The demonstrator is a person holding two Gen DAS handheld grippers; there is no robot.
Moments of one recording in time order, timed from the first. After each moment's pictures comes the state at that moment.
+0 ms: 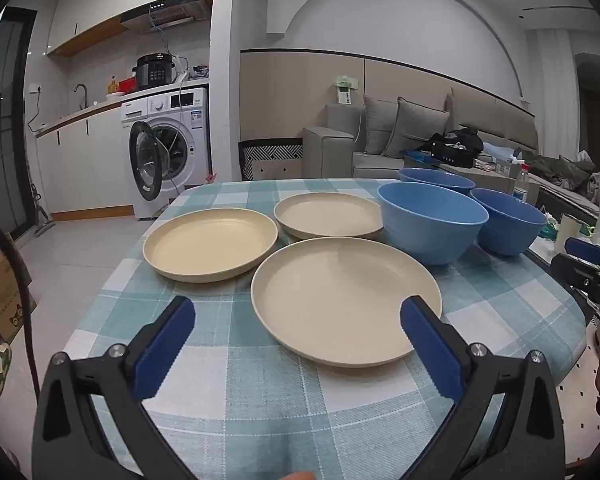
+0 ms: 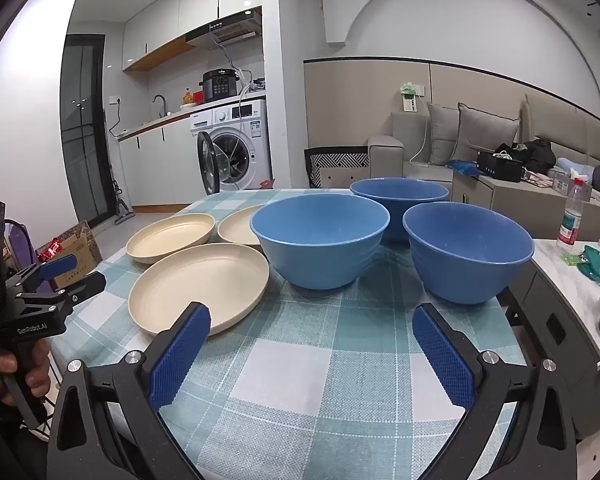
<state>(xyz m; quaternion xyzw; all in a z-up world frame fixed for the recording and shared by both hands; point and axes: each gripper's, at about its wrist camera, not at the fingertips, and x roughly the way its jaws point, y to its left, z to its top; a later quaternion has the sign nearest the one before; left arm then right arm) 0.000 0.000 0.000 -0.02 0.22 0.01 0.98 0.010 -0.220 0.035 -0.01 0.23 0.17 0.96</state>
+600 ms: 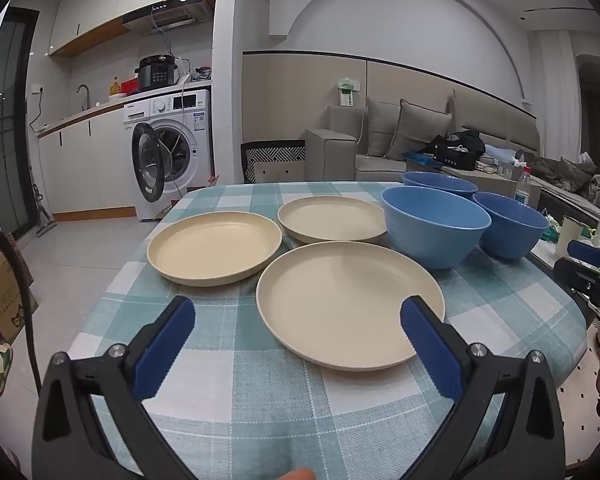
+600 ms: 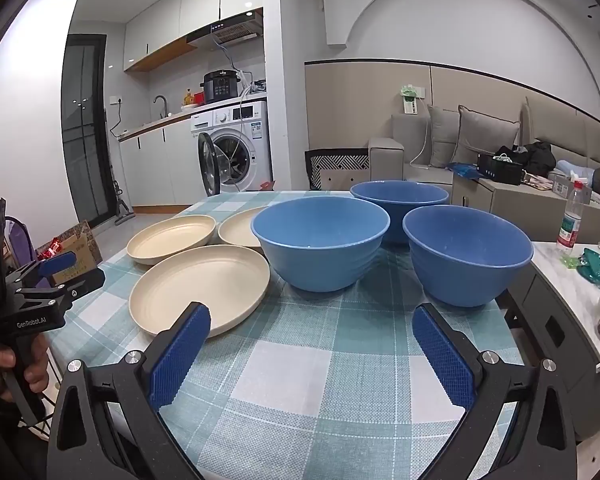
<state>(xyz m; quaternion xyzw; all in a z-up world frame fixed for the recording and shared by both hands) 0.000 -0.001 0.002 -0.02 0.22 0.01 0.98 0.010 -0.219 0.035 -0.01 0.23 0.17 0.96</state>
